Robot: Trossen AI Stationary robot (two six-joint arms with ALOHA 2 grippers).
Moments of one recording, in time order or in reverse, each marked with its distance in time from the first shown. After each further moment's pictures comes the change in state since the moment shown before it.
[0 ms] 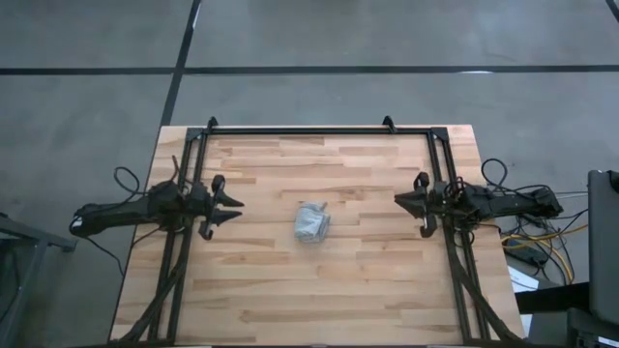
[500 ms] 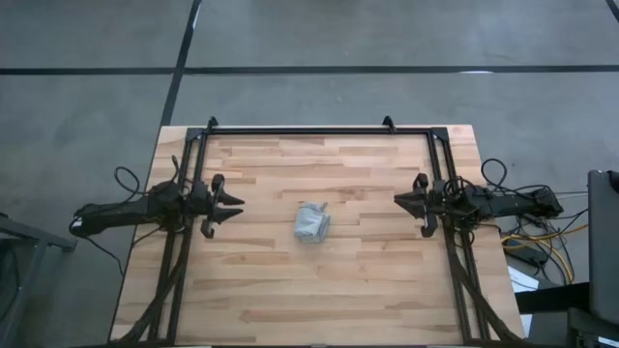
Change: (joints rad) left arm 0.000 0.000 -0.001 -0.018 -0.052 -0.024; right arm 0.000 0.002 0.000 -0.006 -0.002 0.084
